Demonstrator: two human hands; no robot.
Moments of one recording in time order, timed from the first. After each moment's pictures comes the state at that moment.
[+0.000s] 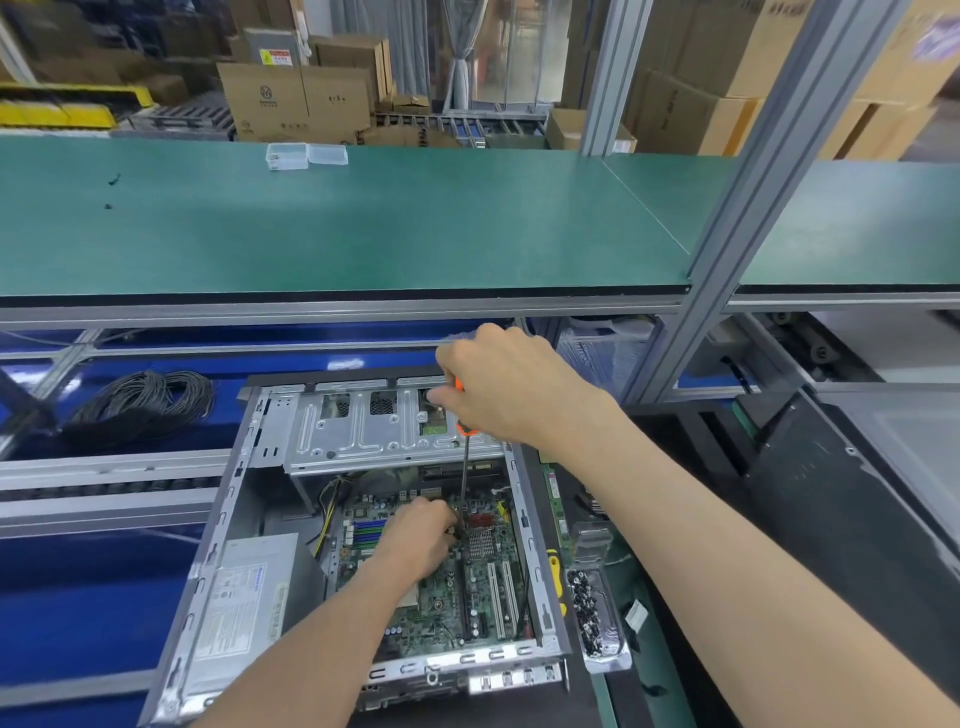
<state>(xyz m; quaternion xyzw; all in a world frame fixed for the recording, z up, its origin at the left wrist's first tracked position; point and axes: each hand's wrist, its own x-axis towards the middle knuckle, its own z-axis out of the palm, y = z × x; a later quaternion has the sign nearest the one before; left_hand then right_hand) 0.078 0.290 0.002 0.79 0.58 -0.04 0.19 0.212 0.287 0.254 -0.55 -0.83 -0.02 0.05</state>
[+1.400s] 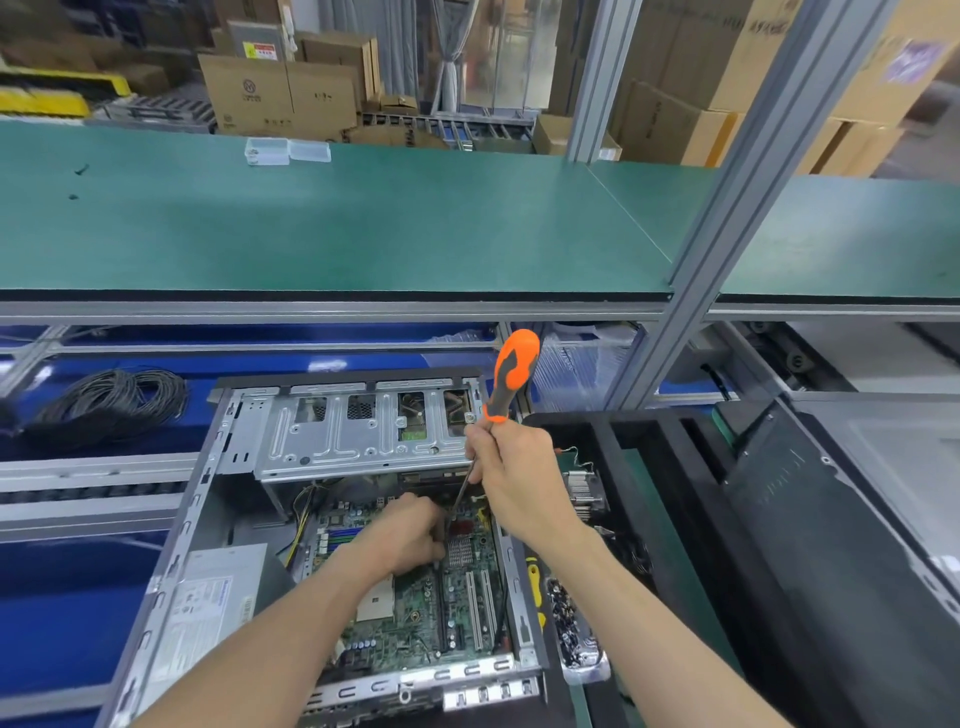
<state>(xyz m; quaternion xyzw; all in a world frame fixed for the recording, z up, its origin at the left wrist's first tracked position) 0.083 0.313 0.008 0.82 0.51 -0.05 0.26 0.239 0.262 0.140 -0.60 -0.67 0.22 0.39</state>
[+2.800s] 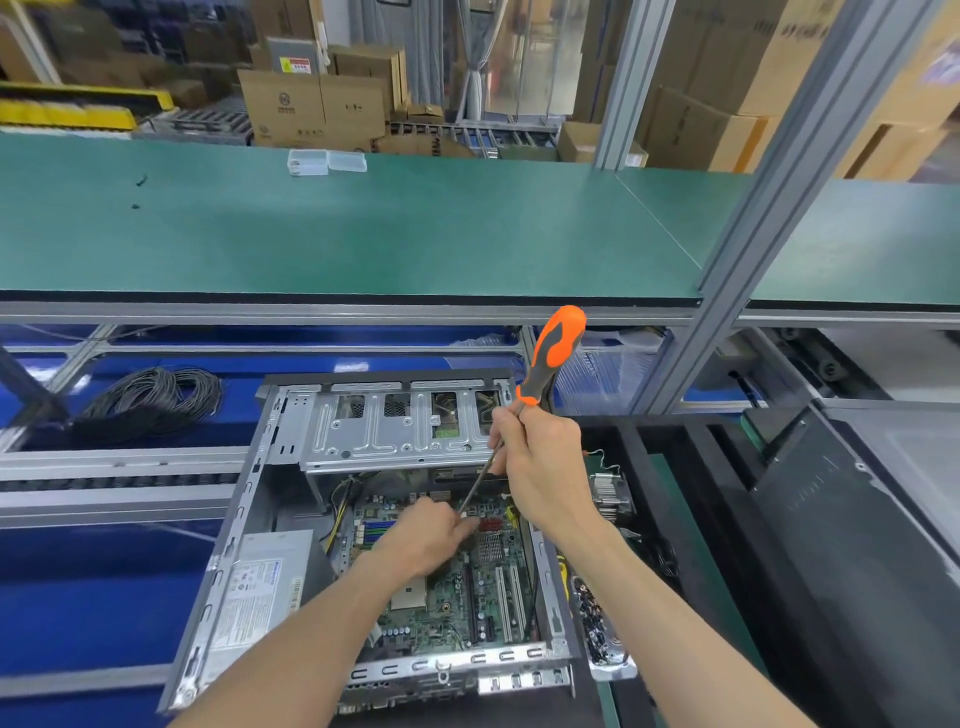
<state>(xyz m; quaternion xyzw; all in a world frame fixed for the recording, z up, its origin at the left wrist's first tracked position) 0.069 0.293 0.018 0.79 0.56 0.00 0.26 0.219 0.257 0.154 -0.57 -0.64 0.20 0.47</state>
